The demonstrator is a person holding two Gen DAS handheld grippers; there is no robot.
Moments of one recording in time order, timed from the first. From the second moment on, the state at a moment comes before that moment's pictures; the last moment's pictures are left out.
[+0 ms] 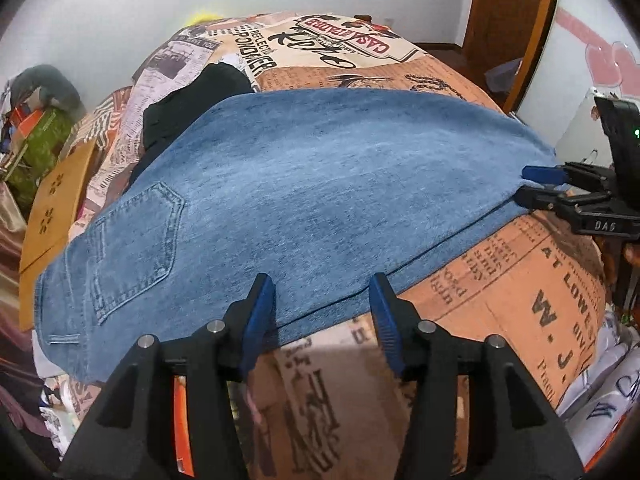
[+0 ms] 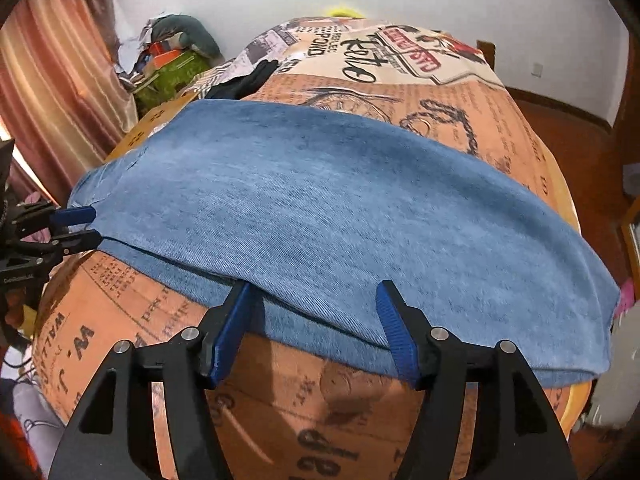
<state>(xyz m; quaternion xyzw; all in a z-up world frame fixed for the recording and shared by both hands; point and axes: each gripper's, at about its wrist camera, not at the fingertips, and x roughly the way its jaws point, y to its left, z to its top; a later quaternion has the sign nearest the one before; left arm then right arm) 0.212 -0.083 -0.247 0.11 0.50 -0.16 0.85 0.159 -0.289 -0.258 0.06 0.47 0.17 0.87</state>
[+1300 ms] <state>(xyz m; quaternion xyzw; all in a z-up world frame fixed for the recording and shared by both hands) 0.199 -0.098 -0.225 0.09 0.49 -0.21 0.84 0.119 -0.339 -0.254 0.12 0.48 0.15 0.85</state>
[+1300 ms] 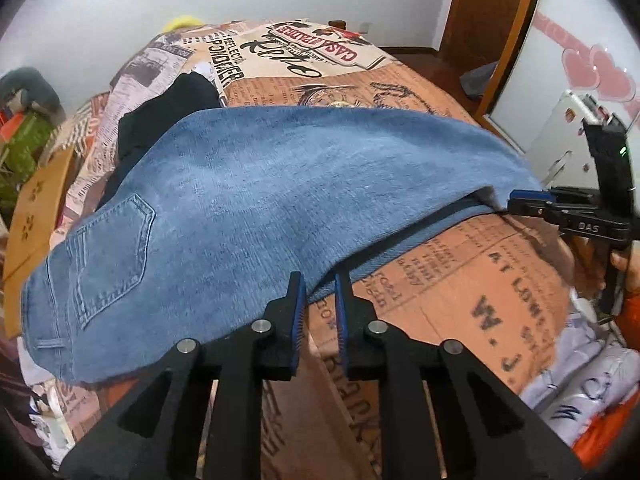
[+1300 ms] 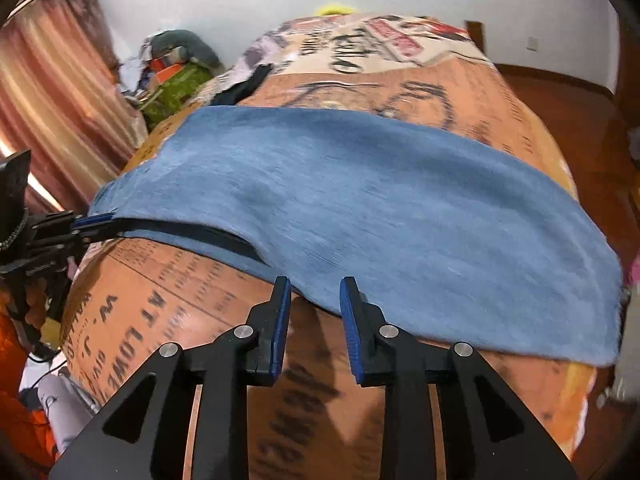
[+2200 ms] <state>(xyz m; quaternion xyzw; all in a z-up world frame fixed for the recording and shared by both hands) 0.282 -0.086 -0.262 0.05 0.52 -0.07 0.85 0.156 -0.555 -0.339 0.28 0.51 -0.03 0.81</state>
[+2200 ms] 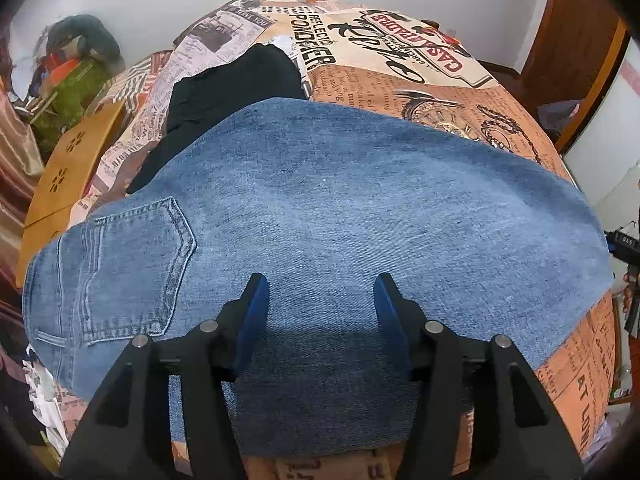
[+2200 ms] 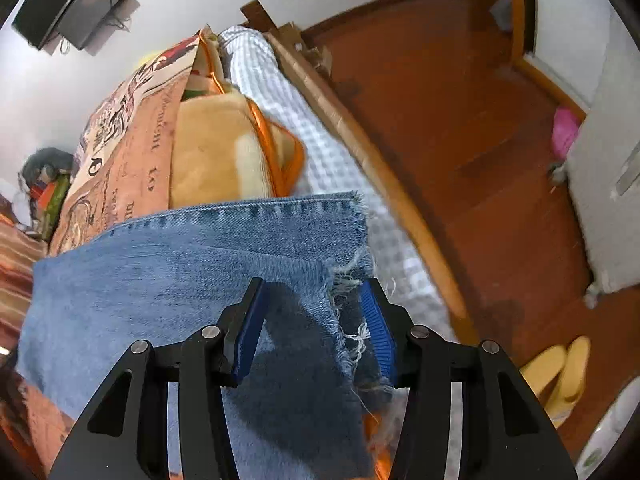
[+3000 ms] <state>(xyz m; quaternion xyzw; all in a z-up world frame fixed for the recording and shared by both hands) 0.279 -0.092 -0.265 0.07 0.51 -0.05 0.85 0.150 -0.568 -0.305 0.23 0.45 -0.03 0.86</state>
